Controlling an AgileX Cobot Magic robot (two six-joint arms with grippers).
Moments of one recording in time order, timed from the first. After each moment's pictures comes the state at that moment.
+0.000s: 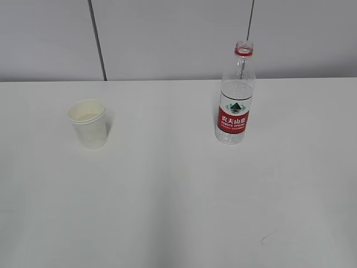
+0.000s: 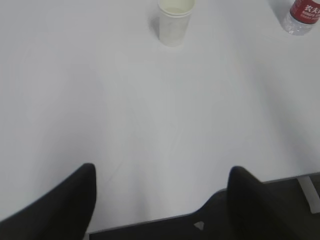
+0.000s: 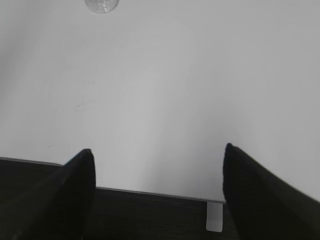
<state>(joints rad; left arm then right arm) -0.16 0.08 -0.65 0.00 1.28 -0.06 0.18 0.08 -0.61 -0.08 1.27 0.06</state>
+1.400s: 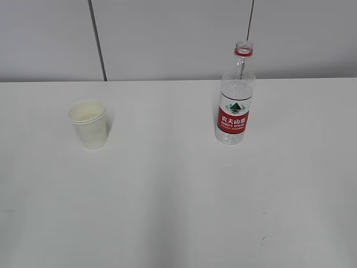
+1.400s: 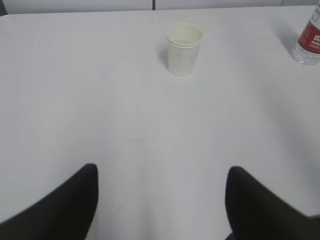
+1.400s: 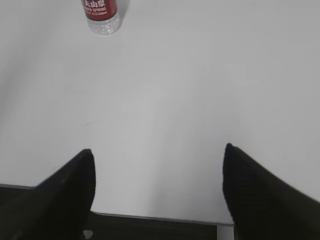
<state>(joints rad) -0.11 -0.01 -0.52 0.01 1.11 -0.02 0.12 -0.02 -0.49 -0.04 1.16 0.05</state>
